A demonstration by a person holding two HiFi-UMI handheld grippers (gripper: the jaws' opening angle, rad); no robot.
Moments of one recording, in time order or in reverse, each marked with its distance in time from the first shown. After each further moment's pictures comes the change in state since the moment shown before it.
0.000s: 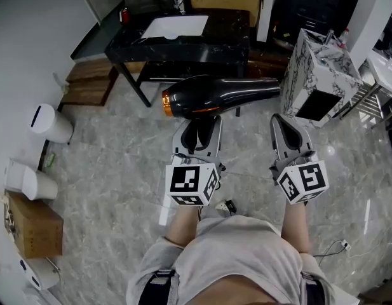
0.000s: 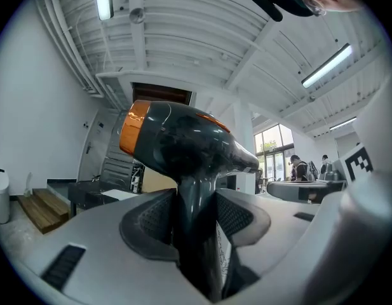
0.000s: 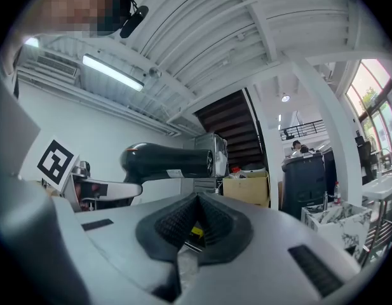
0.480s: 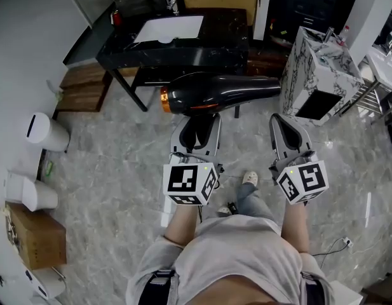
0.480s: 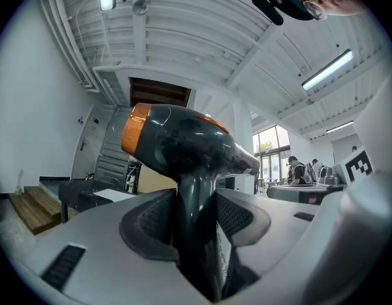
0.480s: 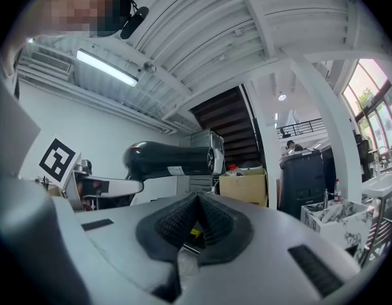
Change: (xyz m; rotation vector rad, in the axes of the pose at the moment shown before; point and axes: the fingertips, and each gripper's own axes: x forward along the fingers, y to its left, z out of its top) left arm 0.057 0.034 -0.003 -0.012 0.003 -0.045; right arm 0.056 -0.019 -0.012 0.012 0.011 -0.036
